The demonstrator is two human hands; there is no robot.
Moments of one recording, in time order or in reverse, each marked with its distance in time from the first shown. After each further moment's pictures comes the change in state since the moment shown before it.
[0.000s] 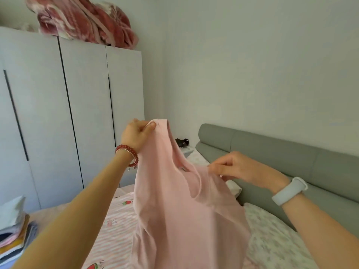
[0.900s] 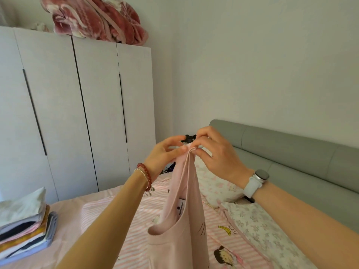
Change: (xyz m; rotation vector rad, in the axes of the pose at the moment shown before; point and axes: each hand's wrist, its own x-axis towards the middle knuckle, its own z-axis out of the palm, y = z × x) left_hand -0.061 -0.001 0.010 -0.534 -0.417 -0.260; right_hand 0.065 -0.004 0.059 -0.602 0.668 -0.844
